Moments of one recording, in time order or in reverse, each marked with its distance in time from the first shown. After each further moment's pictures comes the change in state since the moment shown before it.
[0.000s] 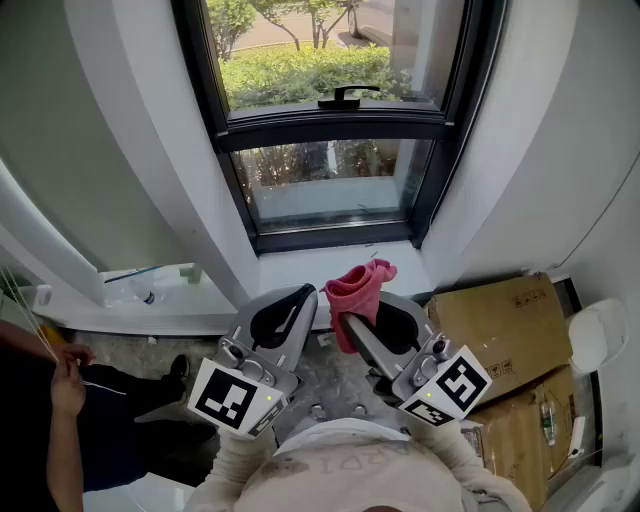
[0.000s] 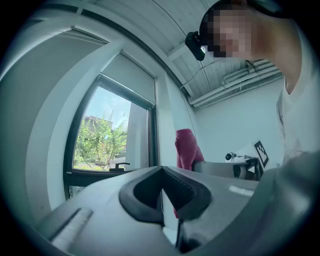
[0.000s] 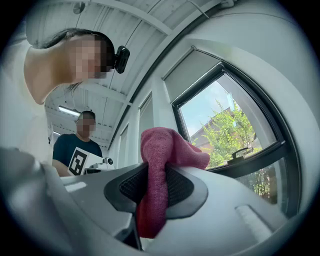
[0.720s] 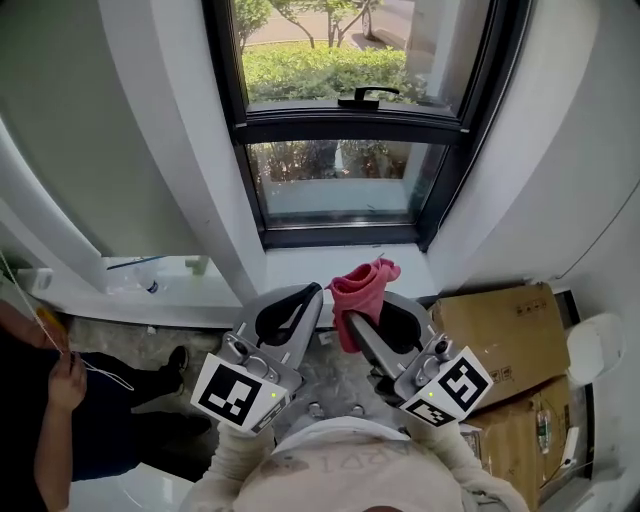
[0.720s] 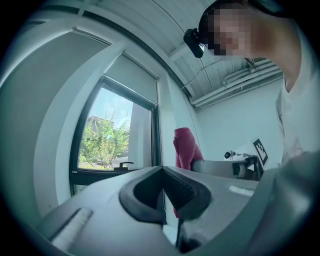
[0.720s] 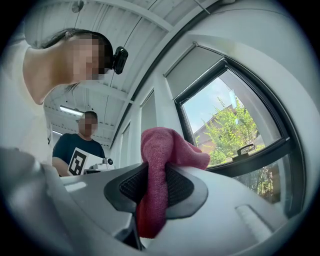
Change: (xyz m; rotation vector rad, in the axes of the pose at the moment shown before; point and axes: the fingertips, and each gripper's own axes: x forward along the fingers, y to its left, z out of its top) left arm -0.020 0.011 -0.002 -0.001 0.006 0.013; right arm 0.015 0.017 -0.007 0.007 0.020 0.018
